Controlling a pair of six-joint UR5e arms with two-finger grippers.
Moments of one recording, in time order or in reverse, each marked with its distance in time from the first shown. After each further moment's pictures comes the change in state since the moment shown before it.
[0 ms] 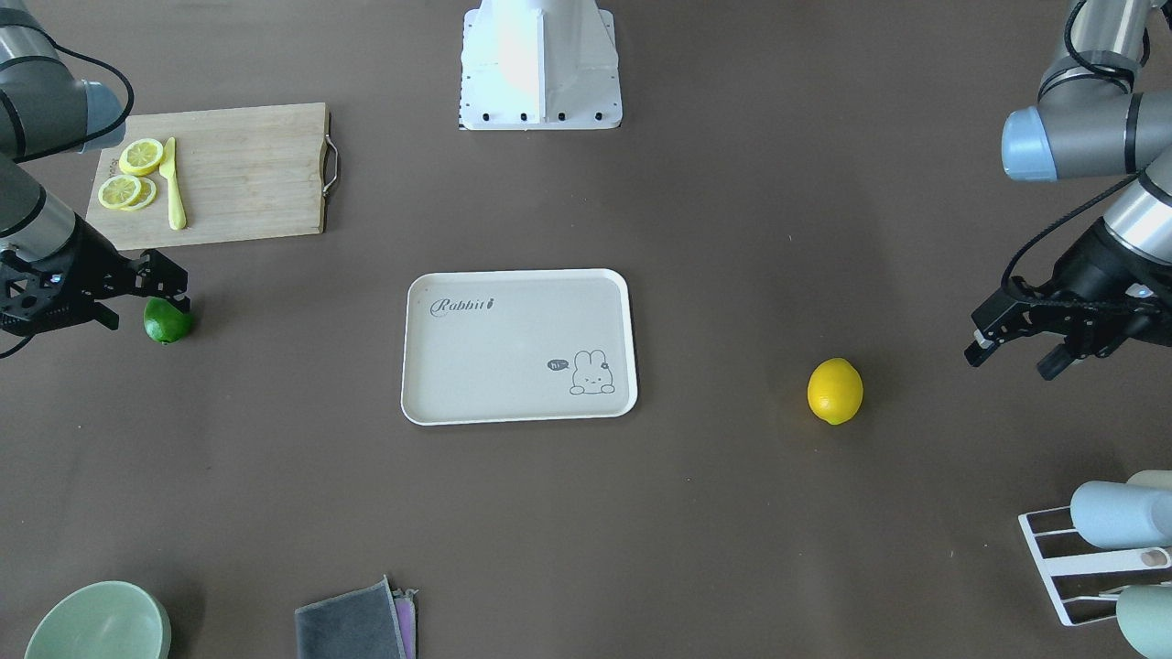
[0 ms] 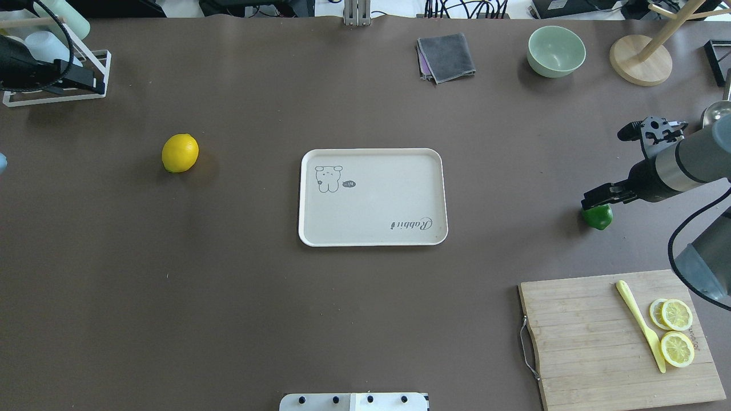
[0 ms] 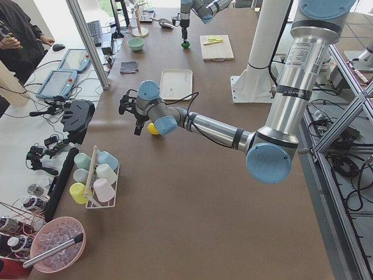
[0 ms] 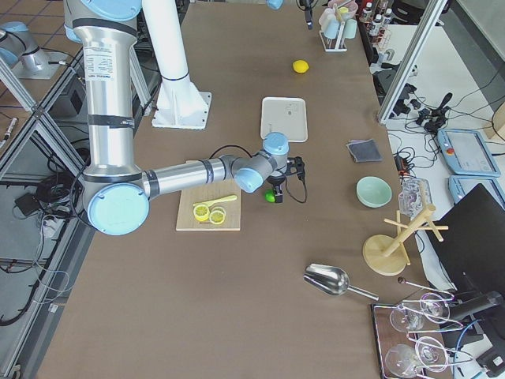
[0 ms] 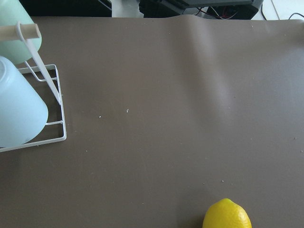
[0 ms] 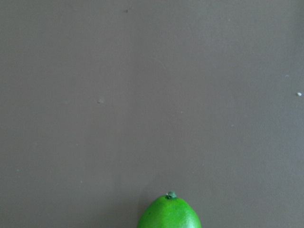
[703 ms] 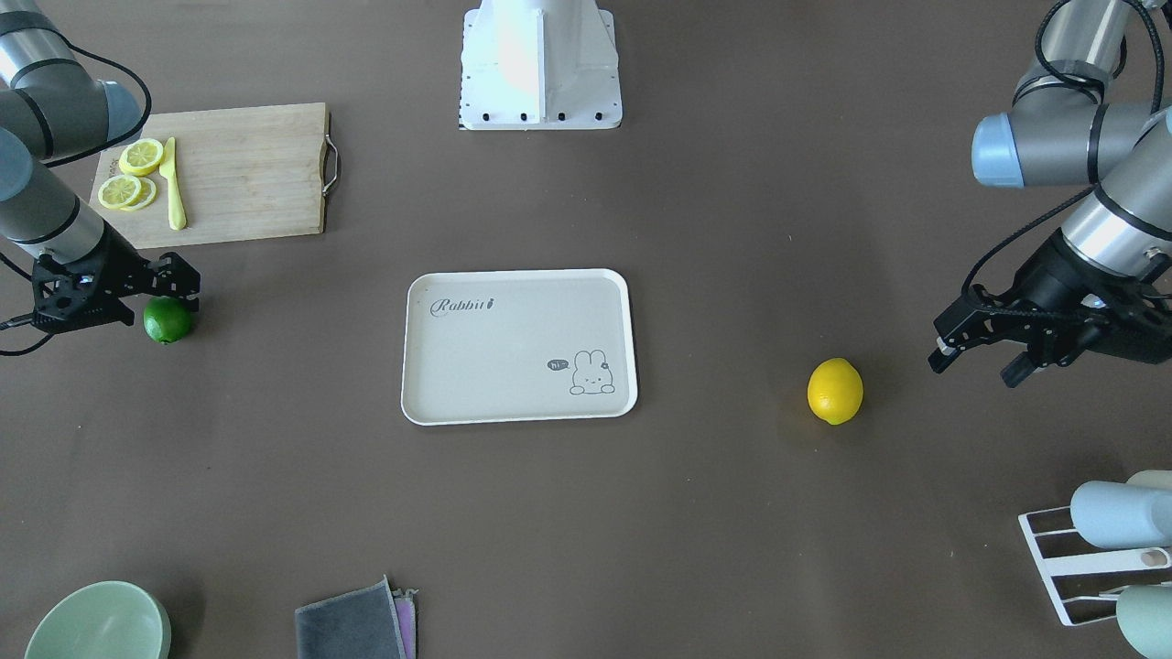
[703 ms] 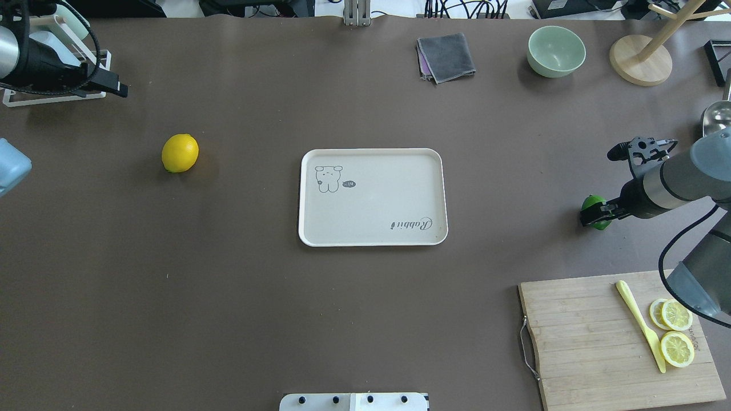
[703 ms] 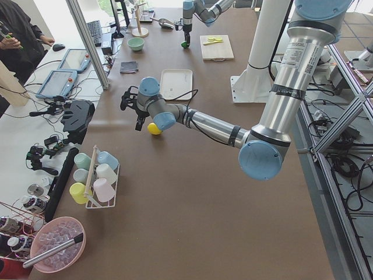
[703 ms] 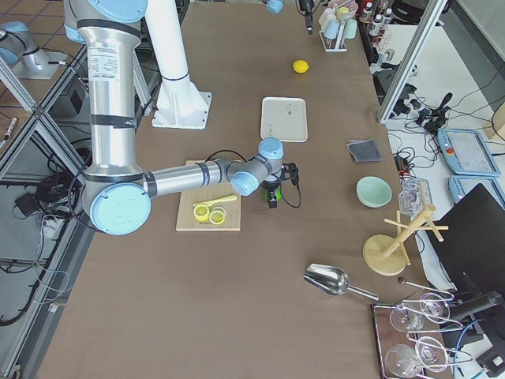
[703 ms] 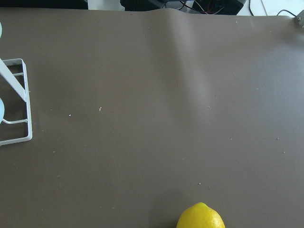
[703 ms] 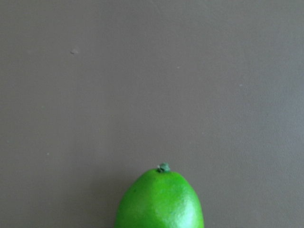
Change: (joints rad) left arm 0.045 -0.035 0.013 0.001 0.025 -0.015; right arm -0.053 -0.010 -0.027 -0.003 -0.044 0.000
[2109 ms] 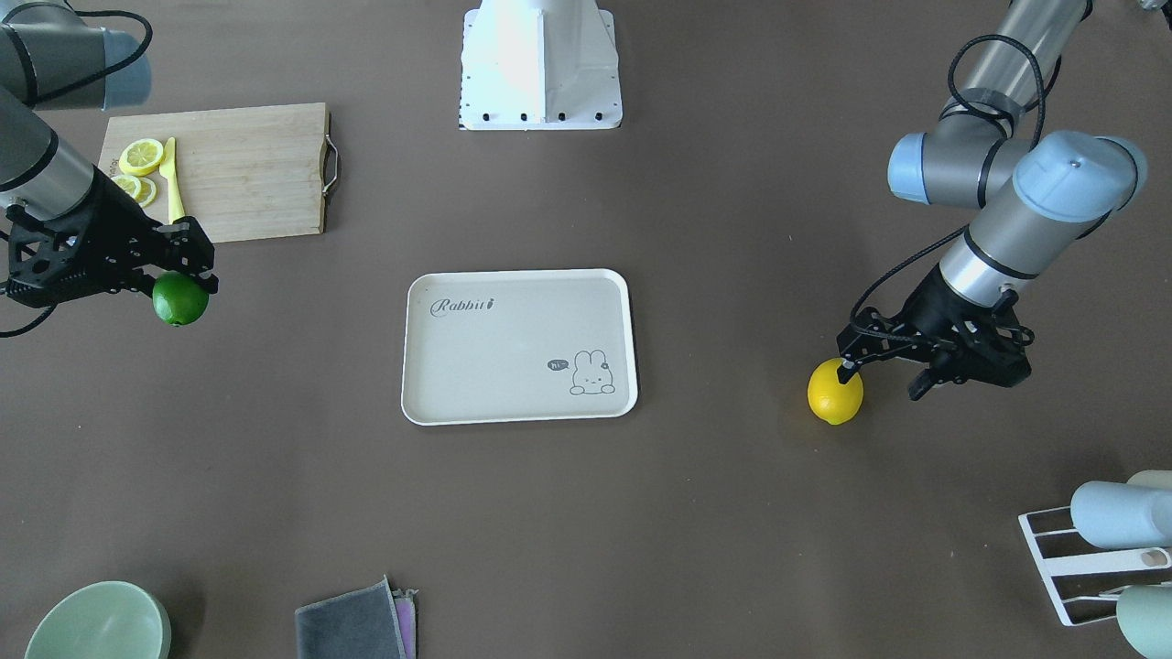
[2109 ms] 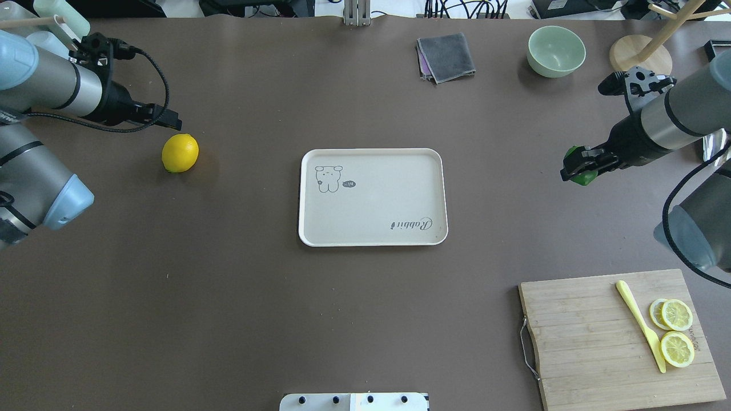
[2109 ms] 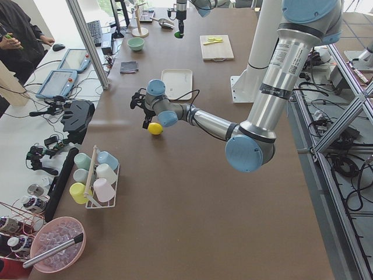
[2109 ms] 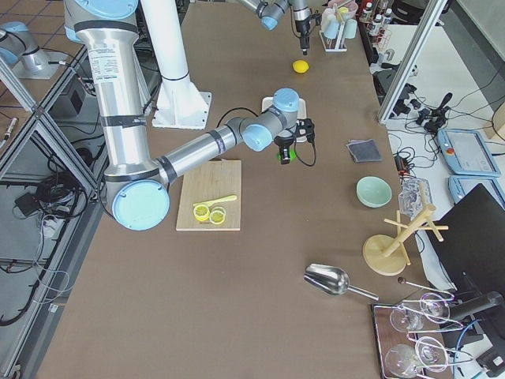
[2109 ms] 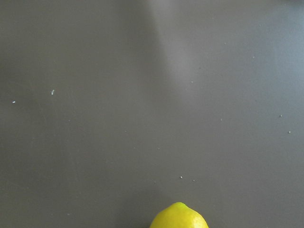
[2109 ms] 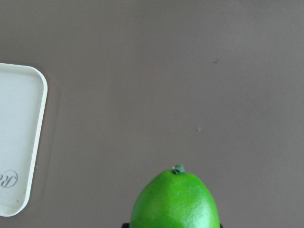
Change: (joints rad) left arm 0.179 -0.057 0.076 -0.032 0.134 0.006; right arm 0.111 0.150 0.237 -0.311 0.126 0.019
